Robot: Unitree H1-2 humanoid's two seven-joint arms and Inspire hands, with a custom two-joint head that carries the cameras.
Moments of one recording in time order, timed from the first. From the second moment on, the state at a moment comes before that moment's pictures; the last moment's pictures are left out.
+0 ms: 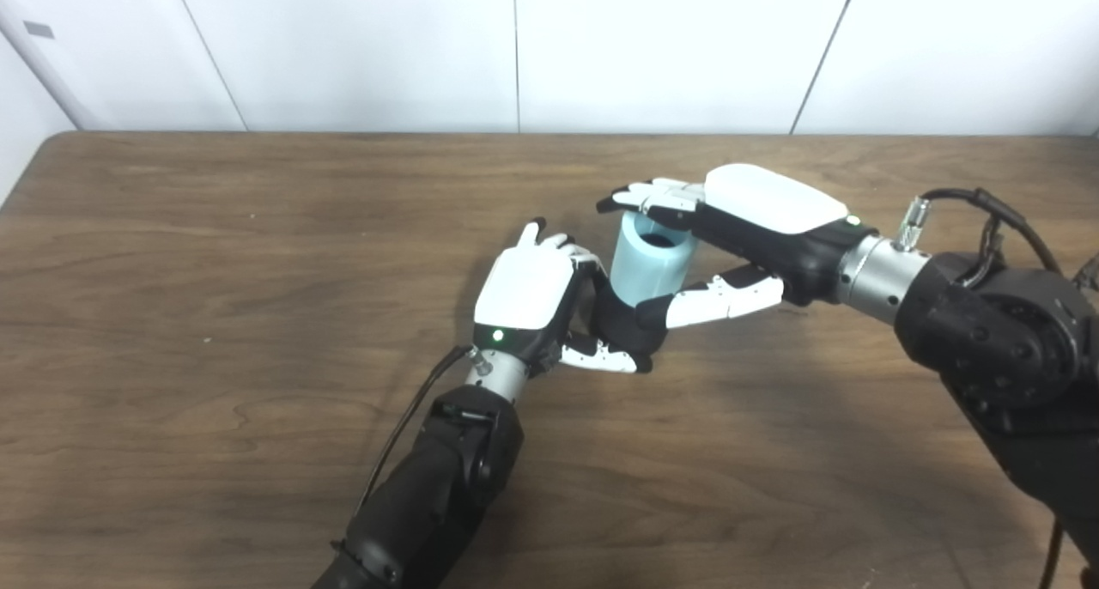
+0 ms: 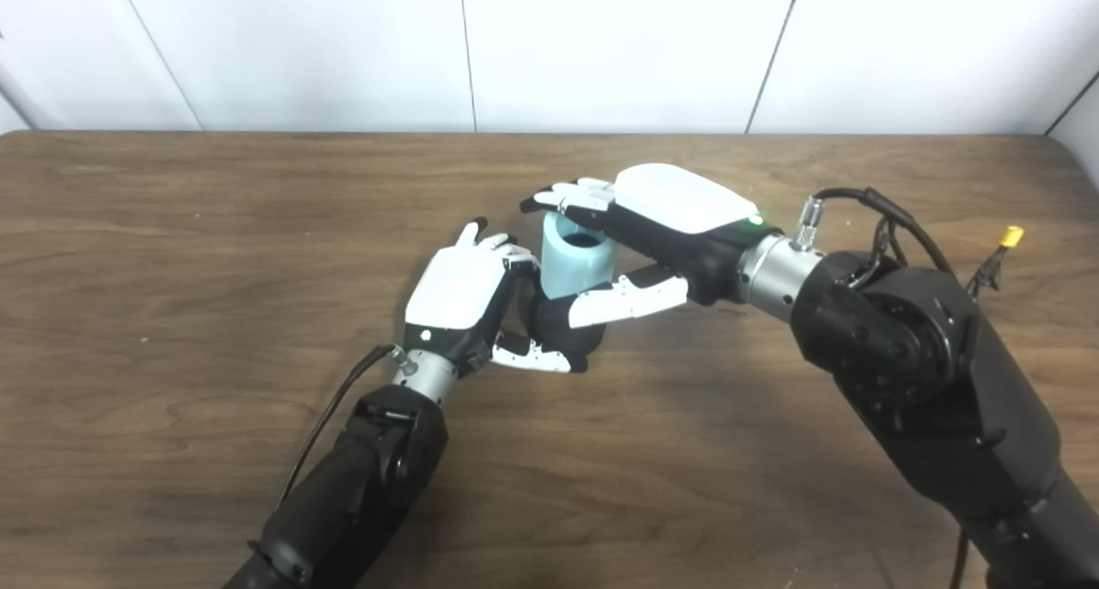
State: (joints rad) left arm -0.29 0.09 -0.58 0.10 1.07 0.27 0.04; right arm -0.46 -0.57 0.33 -0.63 -0.54 0.42 0.78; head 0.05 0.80
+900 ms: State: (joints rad) left arm -0.30 0.09 -0.59 0.08 1.09 0.30 -0.01; right arm -0.45 -0.53 0.21 -0.61 -0.46 0.41 0.74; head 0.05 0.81
